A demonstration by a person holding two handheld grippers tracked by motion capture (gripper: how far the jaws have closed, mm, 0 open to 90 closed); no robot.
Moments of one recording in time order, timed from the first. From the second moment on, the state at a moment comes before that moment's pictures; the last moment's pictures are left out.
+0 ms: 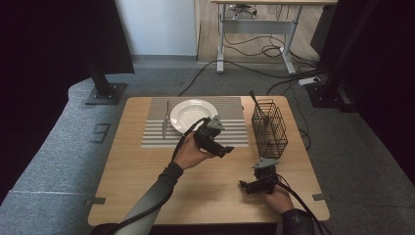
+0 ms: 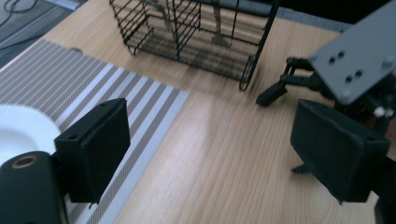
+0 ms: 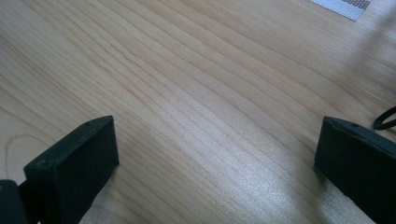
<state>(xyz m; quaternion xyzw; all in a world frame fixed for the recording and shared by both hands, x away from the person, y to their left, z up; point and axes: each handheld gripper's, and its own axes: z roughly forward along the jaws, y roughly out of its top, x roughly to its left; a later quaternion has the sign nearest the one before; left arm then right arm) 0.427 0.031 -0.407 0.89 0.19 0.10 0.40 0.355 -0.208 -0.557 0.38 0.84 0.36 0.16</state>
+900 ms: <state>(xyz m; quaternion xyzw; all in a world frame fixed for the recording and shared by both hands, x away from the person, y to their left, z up) 0.468 -0.049 -0.389 0.89 0.16 0.09 0.41 0.356 -0.208 -0.557 0.38 0.84 0.35 0.16</state>
